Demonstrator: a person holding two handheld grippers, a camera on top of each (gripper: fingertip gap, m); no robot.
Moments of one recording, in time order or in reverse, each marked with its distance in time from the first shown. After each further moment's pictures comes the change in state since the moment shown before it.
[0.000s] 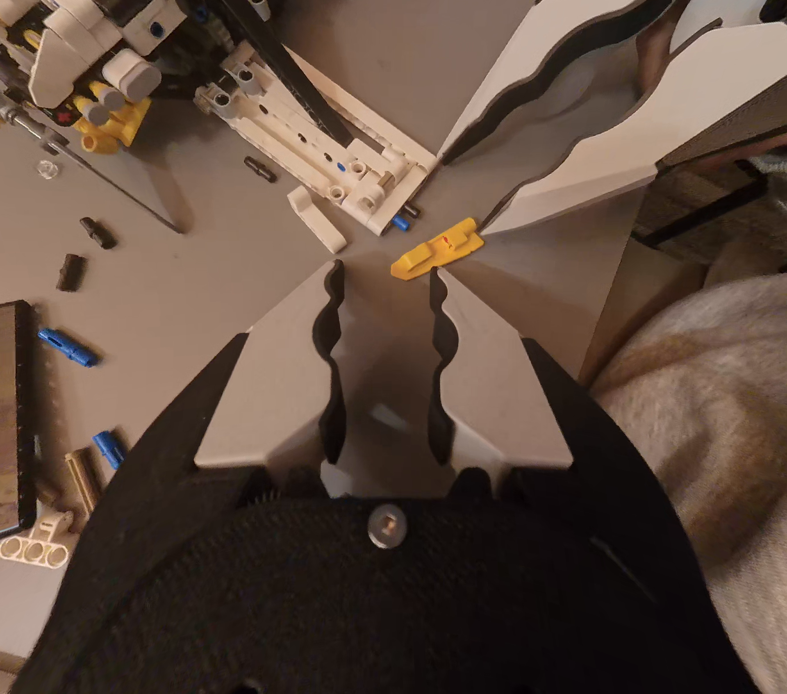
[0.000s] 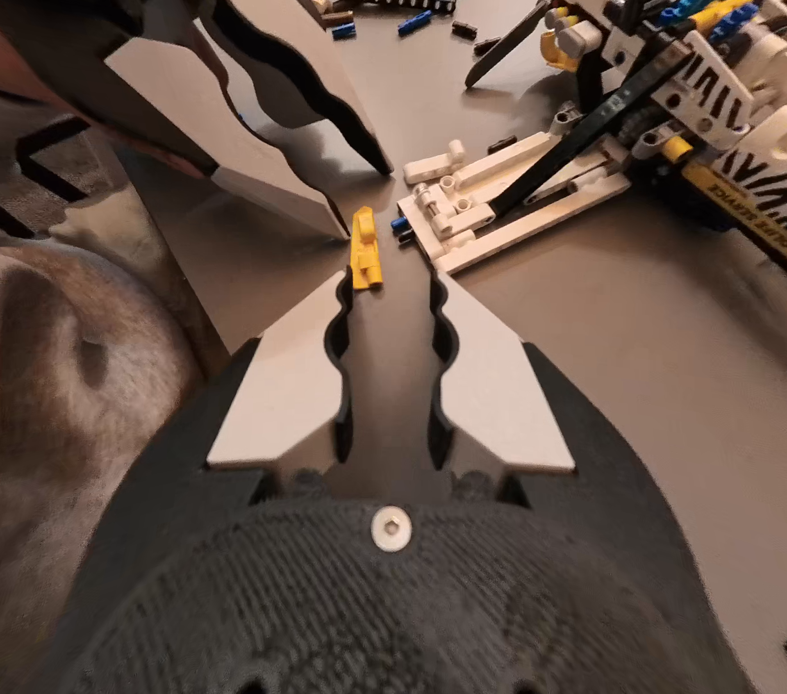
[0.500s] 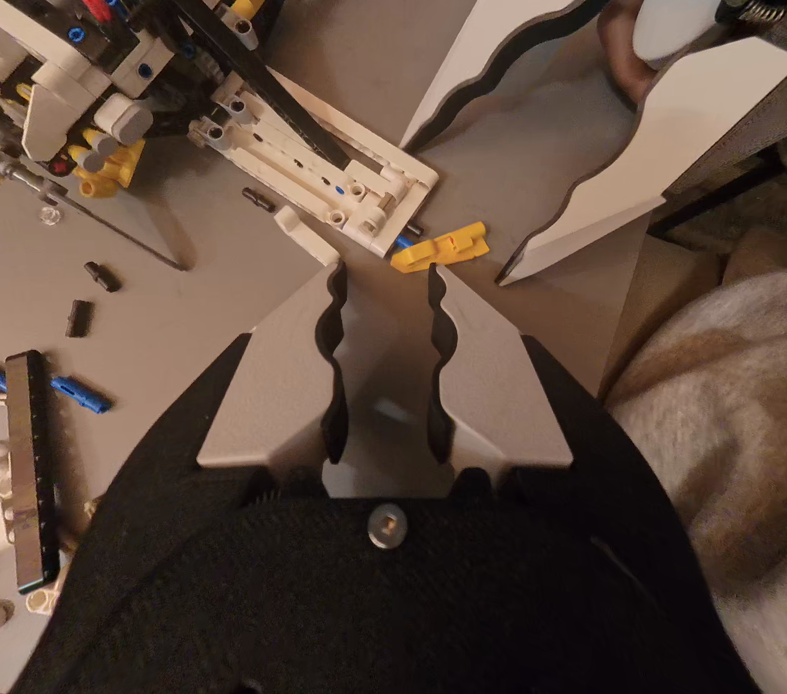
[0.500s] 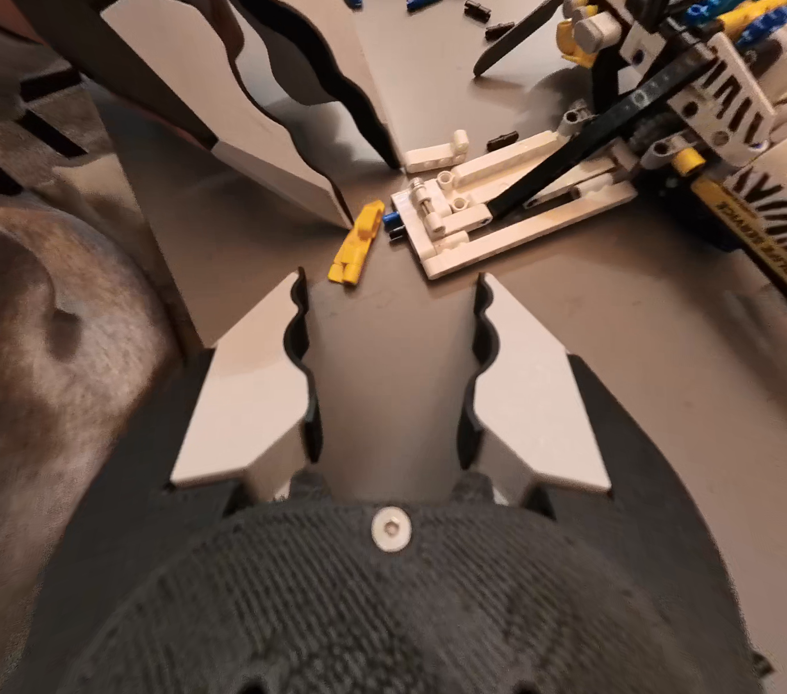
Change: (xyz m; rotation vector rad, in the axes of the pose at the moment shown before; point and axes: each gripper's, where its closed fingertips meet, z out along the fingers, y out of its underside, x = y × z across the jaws) left arm -0.001 -0.007 0.009 -0.009 0.009 0.067; right arm 0.009 0.005 0.003 -0.049 -0.051 -0.069
